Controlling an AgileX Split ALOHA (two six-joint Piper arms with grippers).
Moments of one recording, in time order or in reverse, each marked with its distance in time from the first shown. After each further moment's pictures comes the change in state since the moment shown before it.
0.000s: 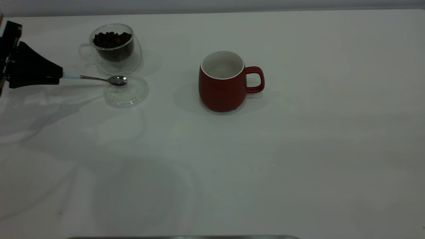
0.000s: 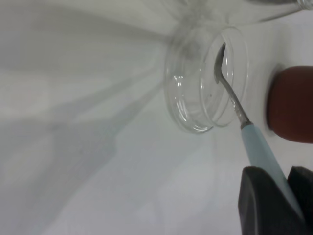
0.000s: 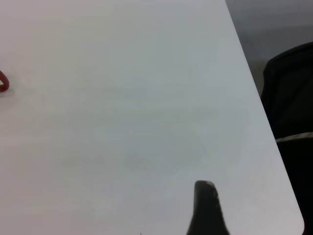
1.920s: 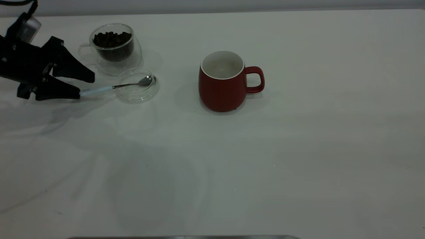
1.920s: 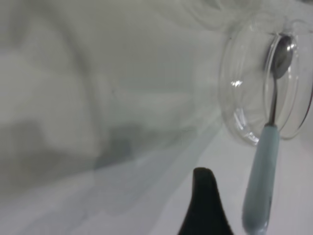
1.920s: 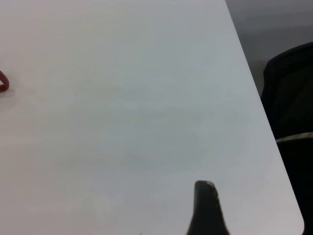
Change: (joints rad) left arm -0.123 0.060 -0.062 0.004 -0.157 -0.018; right arm 0.000 0.000 0.000 0.000 0.000 0.000
